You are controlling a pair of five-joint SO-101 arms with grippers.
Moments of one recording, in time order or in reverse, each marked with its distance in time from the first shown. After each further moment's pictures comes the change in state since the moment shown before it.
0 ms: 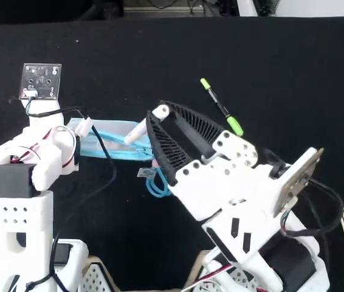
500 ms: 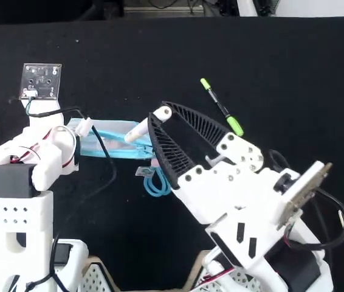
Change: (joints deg) left arm 0.0 0.0 0.0 0.0 0.0; right arm -0.4 -0.4 -1.7 -0.3 3.3
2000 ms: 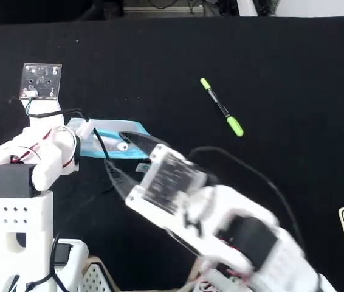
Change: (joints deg) left arm 0.0 0.0 0.1 0.0 0.0; right arm -12.5 9.1 3.0 13.4 17.8
